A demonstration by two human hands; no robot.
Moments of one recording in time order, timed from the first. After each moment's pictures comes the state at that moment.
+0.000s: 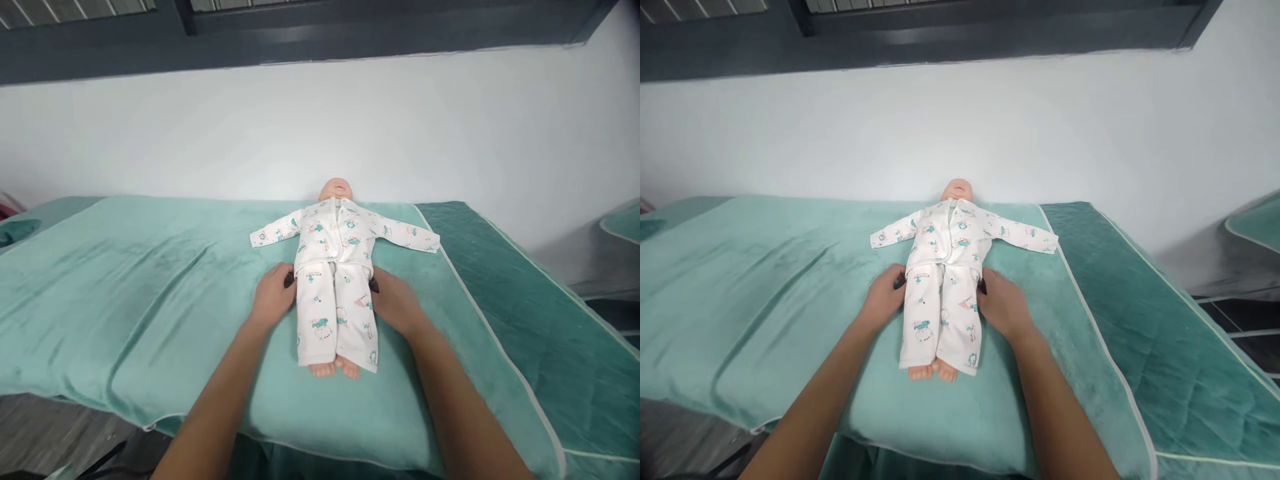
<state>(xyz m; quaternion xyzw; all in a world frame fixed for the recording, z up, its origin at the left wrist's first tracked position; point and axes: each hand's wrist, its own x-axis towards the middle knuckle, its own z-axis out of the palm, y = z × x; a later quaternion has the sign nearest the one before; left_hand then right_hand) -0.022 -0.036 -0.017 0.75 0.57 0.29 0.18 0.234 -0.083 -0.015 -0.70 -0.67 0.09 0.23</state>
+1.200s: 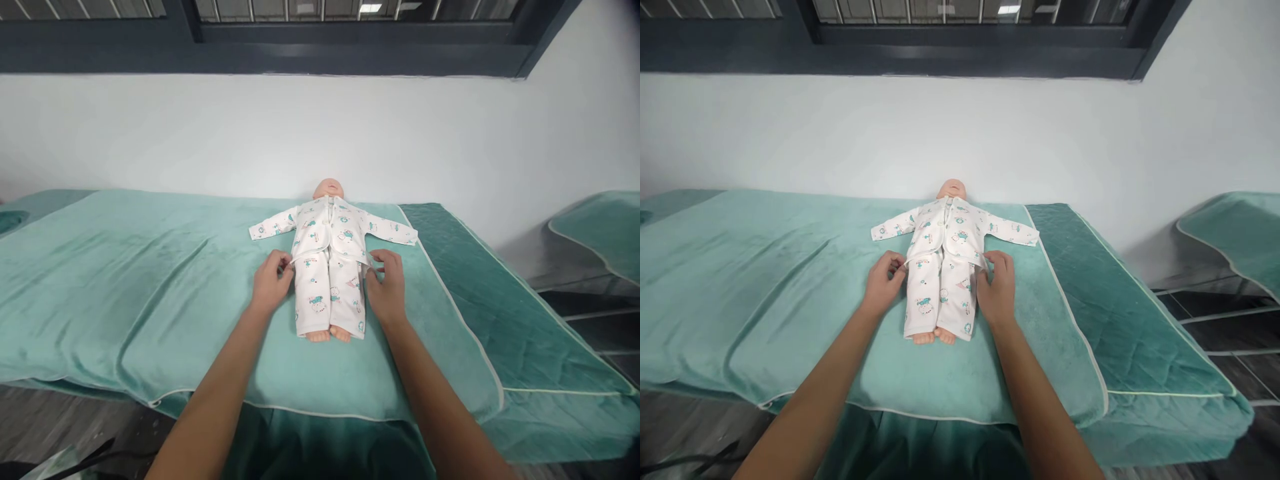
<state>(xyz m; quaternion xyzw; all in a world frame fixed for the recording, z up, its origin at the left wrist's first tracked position) -0.027 -0.047 -0.027 0.73 0.47 0.47 0.18 0.224 -0.106 -0.033 -0.58 -0.57 0.03 0.57</state>
